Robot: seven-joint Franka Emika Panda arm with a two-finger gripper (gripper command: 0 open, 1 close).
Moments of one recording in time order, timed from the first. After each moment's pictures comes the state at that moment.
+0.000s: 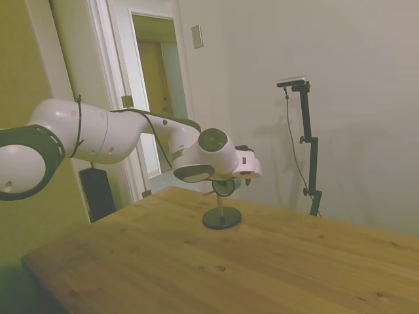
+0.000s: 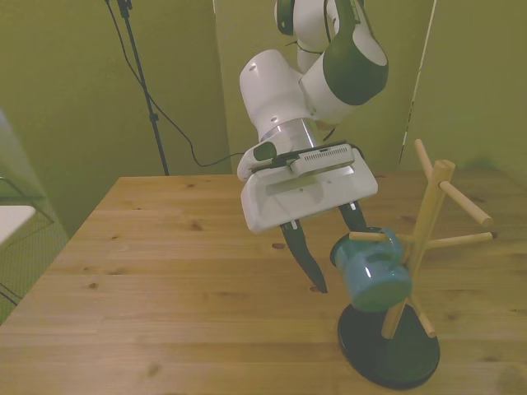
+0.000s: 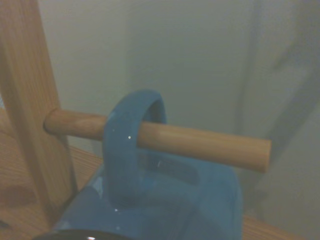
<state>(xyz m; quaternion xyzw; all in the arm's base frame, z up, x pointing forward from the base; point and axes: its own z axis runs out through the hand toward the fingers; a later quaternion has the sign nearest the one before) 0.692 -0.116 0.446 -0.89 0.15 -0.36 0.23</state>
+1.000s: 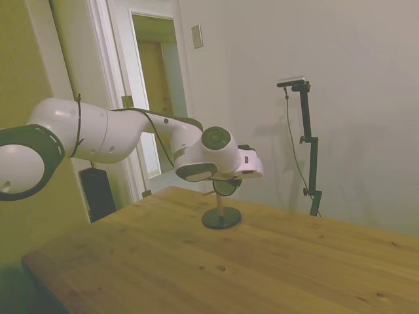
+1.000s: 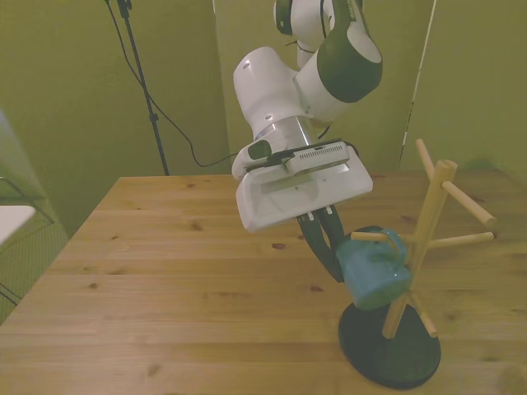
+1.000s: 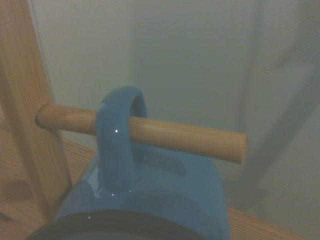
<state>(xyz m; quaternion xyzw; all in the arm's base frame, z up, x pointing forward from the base) 0.691 -0.123 0.449 -0.90 0.15 -0.35 0.23</state>
